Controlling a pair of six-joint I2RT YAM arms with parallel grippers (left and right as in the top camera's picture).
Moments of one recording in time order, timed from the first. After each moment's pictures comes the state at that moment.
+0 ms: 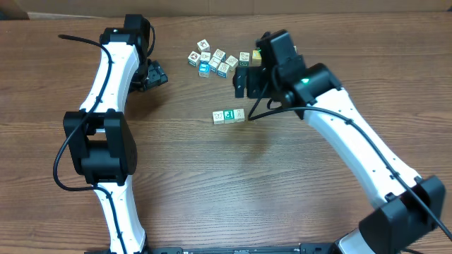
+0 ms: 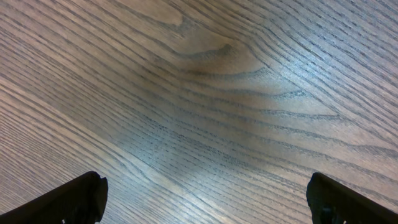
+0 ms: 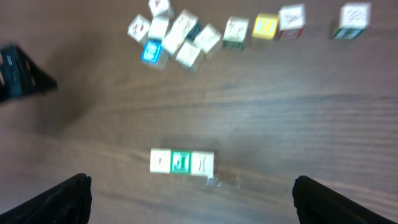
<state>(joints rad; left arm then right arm) -0.04 2.23 1.96 -1.21 -0.20 -0.58 0.51 1.73 1.59 -0.84 0.02 0.41</state>
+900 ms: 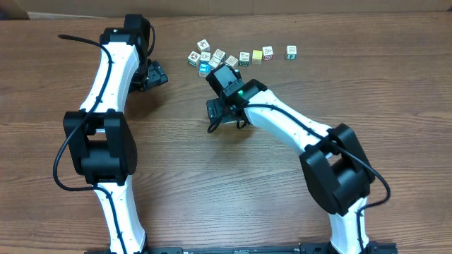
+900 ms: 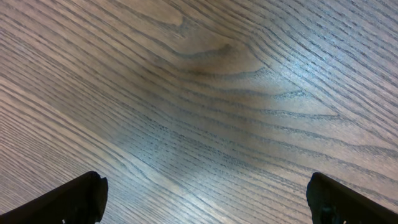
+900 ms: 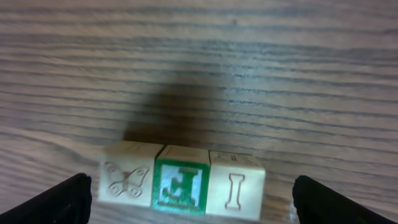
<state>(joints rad) -0.04 2.23 1.96 -1.21 -0.20 -0.58 0.65 2.11 1.59 -0.72 0.15 0.43</state>
